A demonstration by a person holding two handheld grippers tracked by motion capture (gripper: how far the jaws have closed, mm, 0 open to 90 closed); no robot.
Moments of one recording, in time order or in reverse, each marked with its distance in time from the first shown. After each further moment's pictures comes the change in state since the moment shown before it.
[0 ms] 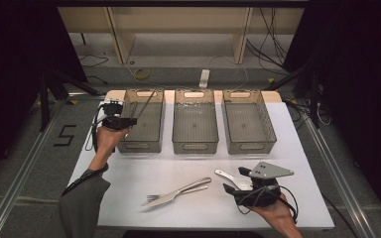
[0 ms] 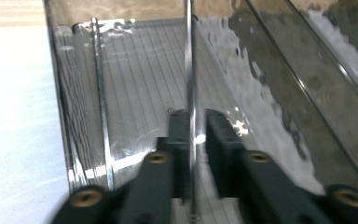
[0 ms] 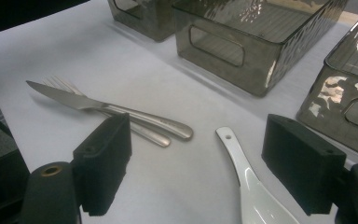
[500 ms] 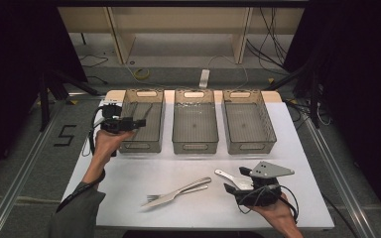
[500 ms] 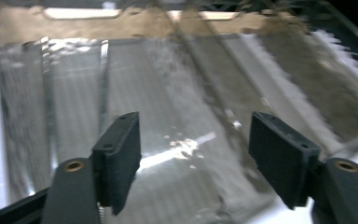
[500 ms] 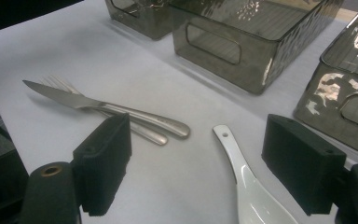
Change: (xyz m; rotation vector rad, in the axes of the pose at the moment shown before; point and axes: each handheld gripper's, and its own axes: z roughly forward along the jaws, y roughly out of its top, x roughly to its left) left arm -0.026 -0.014 -0.038 -0.098 -0.186 0.057; right arm -0.002 0.000 -0.001 0.007 -0.007 0.009
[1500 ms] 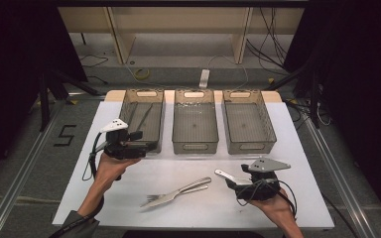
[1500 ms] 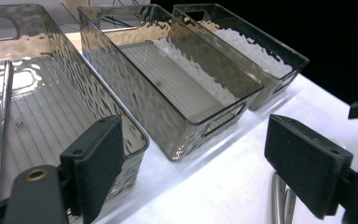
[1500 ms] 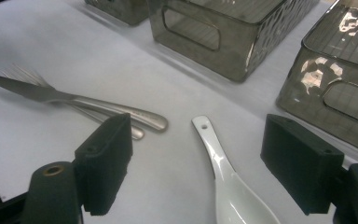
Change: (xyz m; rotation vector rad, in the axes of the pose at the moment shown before) left arm -0.058 -0.048 -0.032 -0.085 -0.163 0.149; right arm -0.012 0.002 0.012 0.059 -0.049 0.010
